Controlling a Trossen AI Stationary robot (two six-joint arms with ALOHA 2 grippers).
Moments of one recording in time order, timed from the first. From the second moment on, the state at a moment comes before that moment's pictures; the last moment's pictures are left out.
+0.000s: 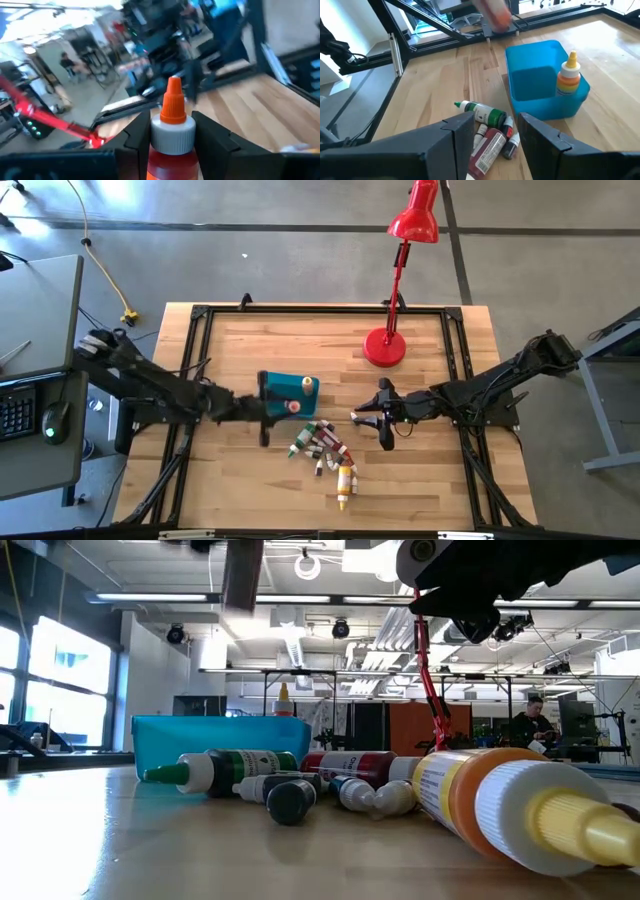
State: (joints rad) left arm -0.38 1.14 0.53 0.67 -0.46 0.35; right arm 0.33 1.22 0.58 0.30 0.29 0.36
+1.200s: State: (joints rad) left arm -0.39 1.82 0.58 1.24 -1.12 -0.11; right arm 0.30 1.22 0.58 0.32 0.35 0.34
